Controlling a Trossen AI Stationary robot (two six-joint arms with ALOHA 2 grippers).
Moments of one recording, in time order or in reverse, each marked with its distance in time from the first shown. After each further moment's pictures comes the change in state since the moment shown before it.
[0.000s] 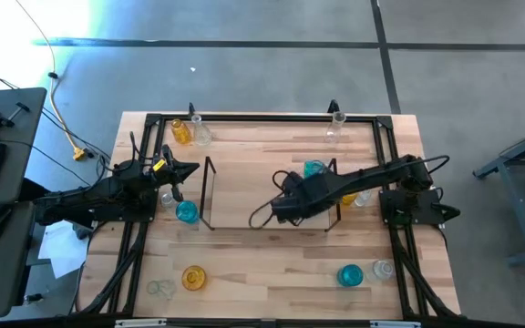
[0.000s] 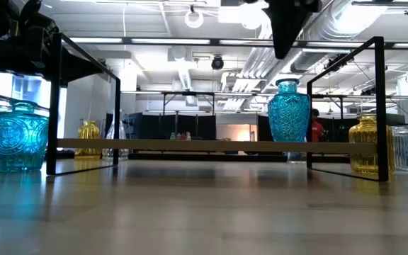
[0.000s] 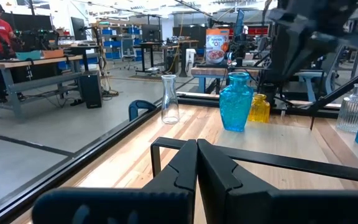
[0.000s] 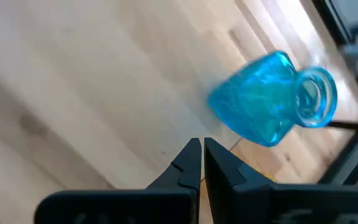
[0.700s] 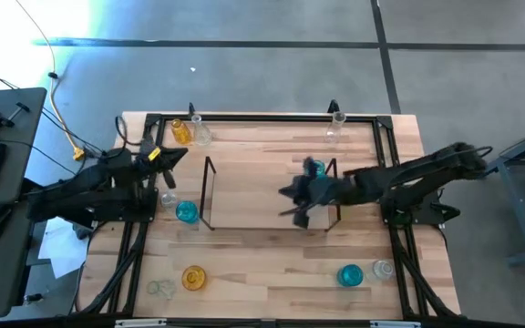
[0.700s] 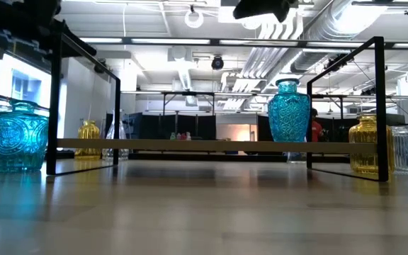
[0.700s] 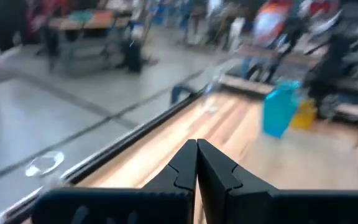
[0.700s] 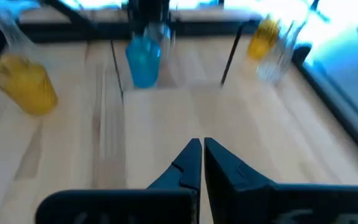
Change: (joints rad) left arm 0.000 0.184 0.362 -0.367 -0.214 -0.119; right arm -0.023 -0.527 -0.724 1.243 -0.035 -0.766
